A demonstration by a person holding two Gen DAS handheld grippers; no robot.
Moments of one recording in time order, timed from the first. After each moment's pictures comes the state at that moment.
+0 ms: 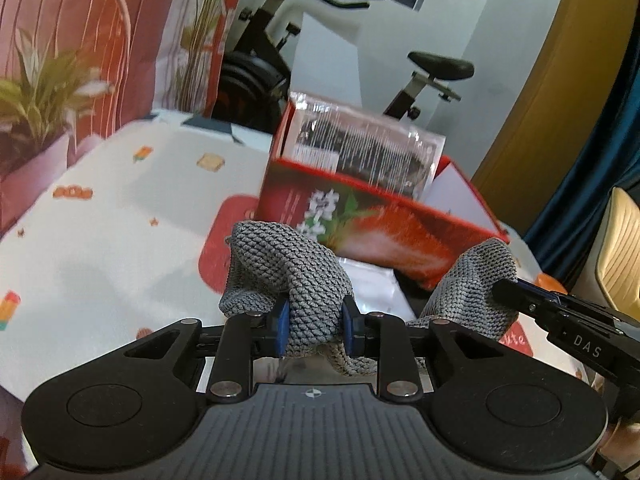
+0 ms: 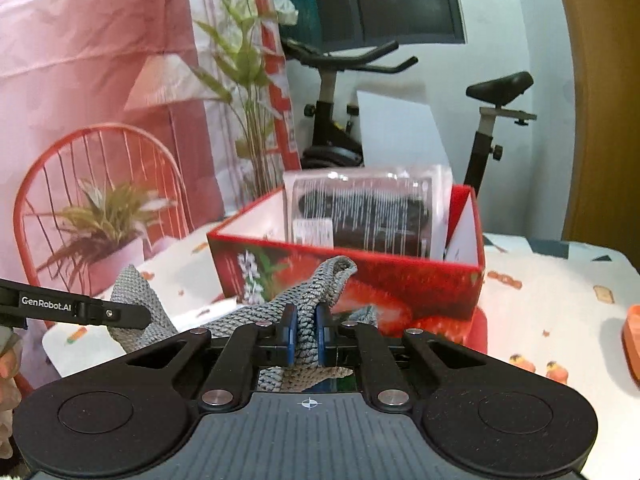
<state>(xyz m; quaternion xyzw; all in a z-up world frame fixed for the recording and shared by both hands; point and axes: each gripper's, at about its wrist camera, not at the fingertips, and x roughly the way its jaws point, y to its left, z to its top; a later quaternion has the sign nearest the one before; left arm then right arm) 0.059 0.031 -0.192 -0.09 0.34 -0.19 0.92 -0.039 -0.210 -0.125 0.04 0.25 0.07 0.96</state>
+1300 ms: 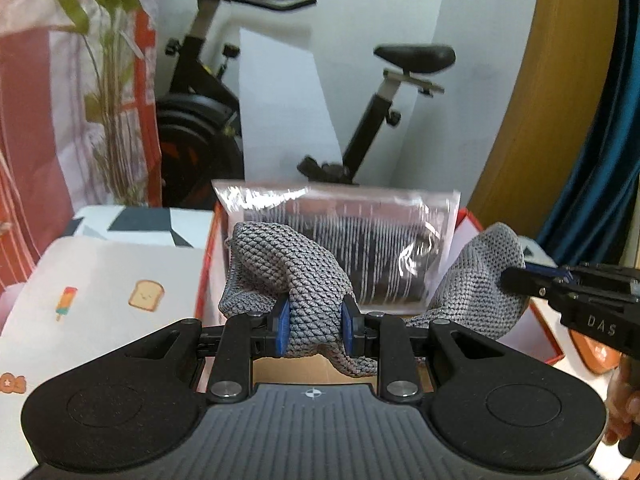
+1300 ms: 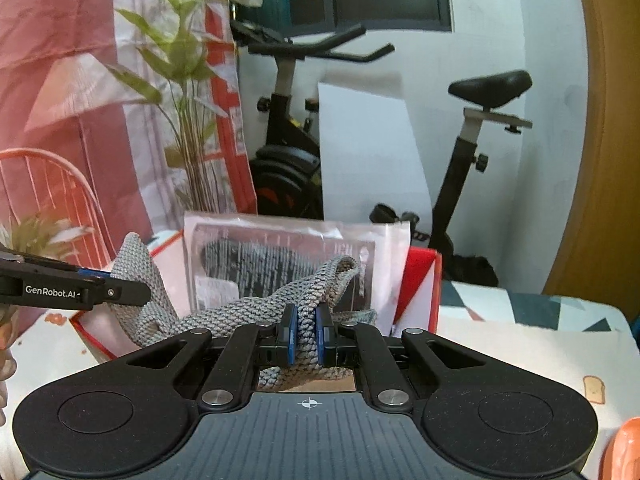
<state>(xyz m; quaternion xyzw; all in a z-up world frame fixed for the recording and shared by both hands) 0.228 -0.056 -0.162 0.00 0.33 -0.24 0.91 0.135 -0.283 -0.114 0.02 0.29 0.04 0.96</state>
